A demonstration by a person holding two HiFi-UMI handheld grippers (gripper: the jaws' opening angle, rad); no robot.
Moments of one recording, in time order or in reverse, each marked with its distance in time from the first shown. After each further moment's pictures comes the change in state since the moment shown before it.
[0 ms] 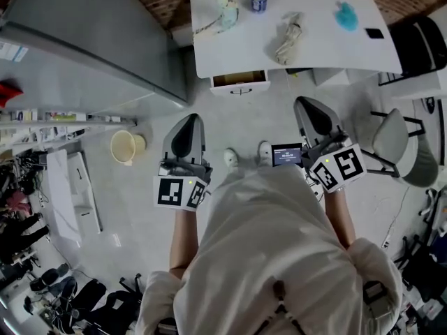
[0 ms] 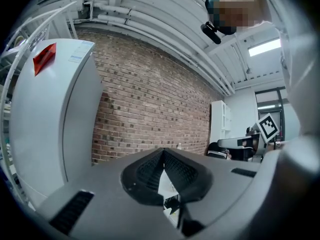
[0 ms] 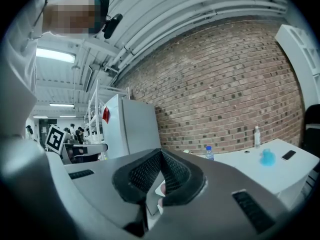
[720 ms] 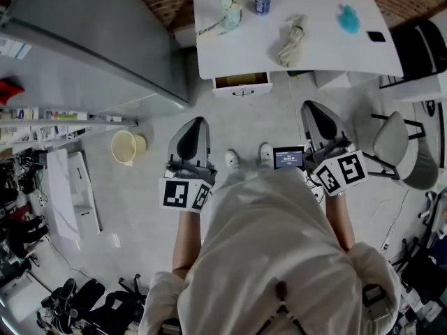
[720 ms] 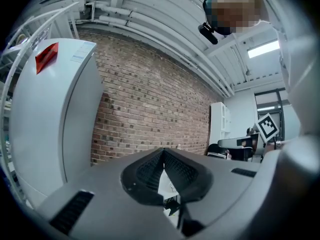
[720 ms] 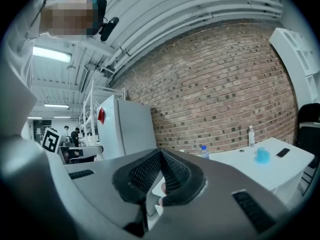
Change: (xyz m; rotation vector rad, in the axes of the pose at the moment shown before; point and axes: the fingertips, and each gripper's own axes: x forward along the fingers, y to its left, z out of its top) left arm -0.005 -0.002 -0.005 -0.008 -0.019 -0.006; right arm -0.009 -0.006 -0.003 0.023 -0.017 -0.058
